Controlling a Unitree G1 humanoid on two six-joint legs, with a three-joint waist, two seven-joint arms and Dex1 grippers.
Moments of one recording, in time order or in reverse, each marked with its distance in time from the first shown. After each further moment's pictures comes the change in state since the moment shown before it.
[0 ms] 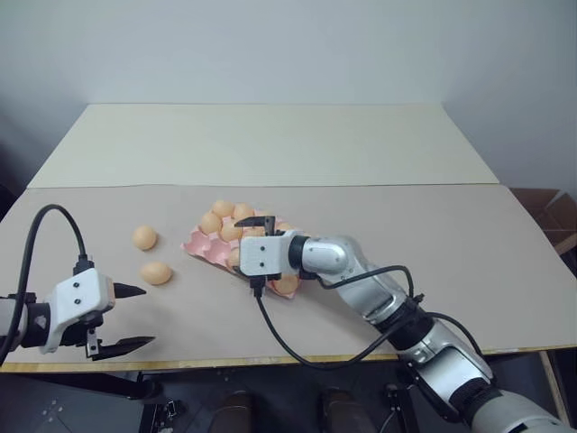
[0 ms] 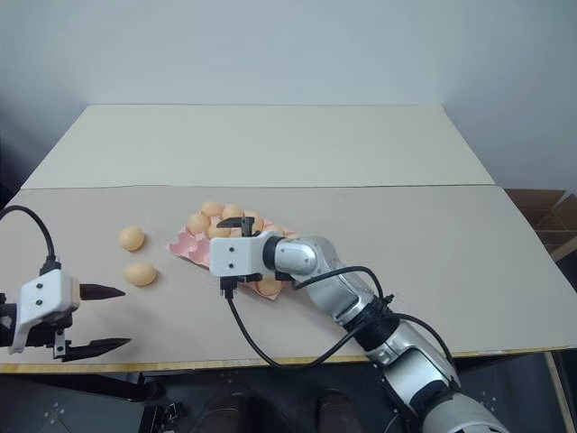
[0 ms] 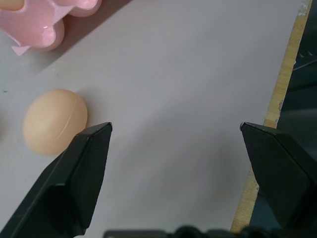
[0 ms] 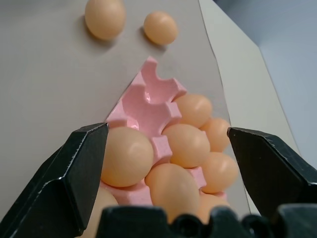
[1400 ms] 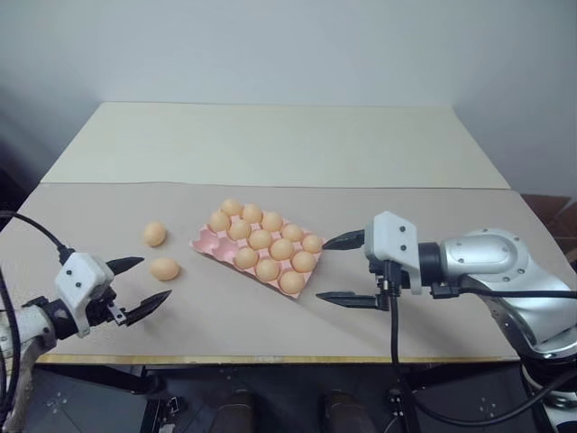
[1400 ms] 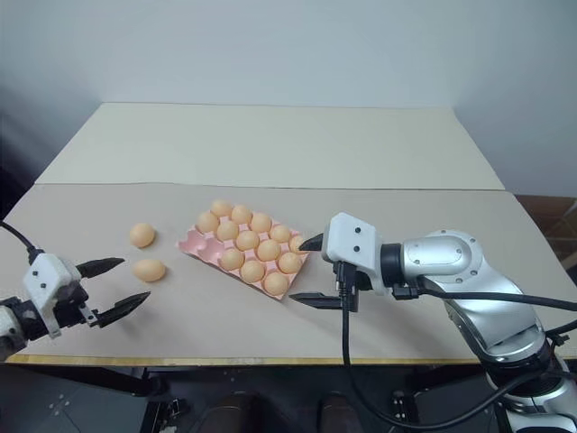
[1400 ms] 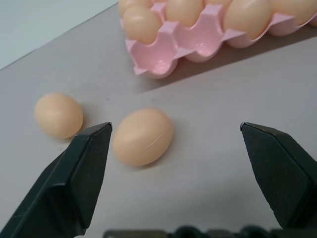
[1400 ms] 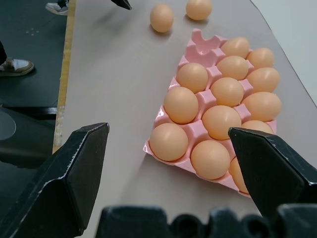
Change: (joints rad) left arm -0.125 -0.269 -0.043 0.073 -0.028 -0.006 0.346; right arm 0.251 -0.563 -0.444 -0.557 0.717 0.539 0.256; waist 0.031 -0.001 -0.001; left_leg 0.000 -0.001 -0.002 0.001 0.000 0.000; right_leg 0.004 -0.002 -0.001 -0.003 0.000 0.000
